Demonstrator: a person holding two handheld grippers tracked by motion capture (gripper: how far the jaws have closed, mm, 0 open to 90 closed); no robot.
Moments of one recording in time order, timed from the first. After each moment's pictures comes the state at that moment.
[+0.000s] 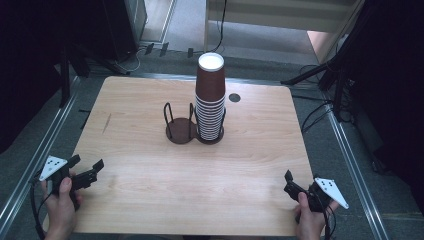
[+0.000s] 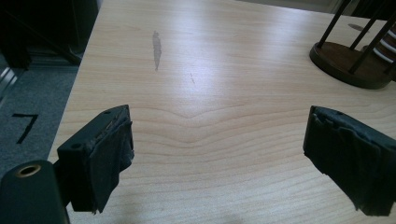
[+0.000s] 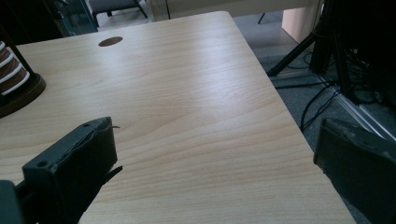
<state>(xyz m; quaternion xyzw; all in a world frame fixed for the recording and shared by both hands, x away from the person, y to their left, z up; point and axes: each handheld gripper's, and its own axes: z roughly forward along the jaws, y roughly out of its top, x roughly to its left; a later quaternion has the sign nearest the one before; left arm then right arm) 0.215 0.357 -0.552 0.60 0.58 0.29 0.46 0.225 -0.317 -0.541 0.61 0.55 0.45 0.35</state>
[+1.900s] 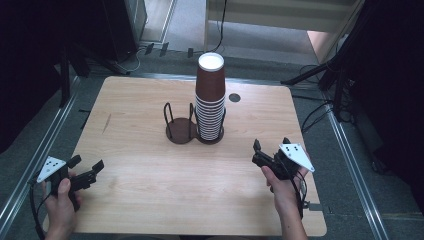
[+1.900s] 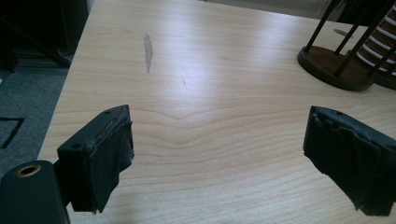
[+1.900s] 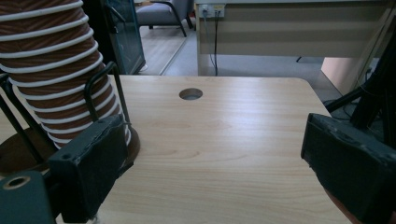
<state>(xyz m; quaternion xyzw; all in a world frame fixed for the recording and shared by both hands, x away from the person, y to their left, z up) 0.213 0.358 -0.552 0.60 0.57 0.28 0.48 0.274 -0.213 -0.463 0.53 0.60 0.48 0.37</state>
